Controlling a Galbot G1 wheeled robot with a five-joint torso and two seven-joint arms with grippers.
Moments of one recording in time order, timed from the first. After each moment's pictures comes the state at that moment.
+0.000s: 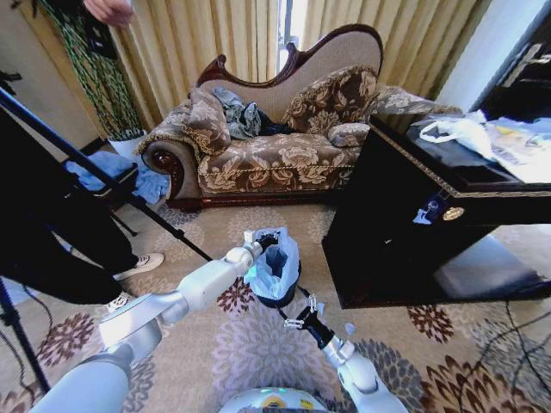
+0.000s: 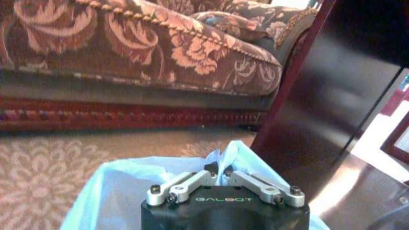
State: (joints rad) left arm 0.26 -1.22 0.59 -0.96 -1.15 -0.07 0.12; right arm -1.28 1.31 0.27 1.49 0.17 0.63 -0.54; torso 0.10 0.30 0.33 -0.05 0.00
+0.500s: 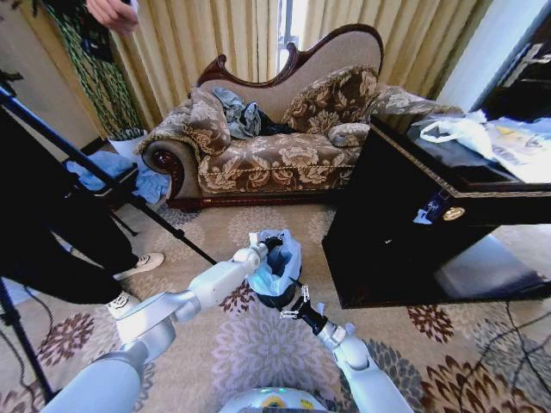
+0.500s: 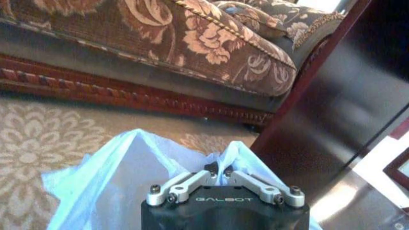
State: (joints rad) left arm 0.25 -1.31 0.56 -0.88 -1.24 -0.03 0.10; right arm -1.18 1.31 0.25 1.42 0.15 0.64 -0.66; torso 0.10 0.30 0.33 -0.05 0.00
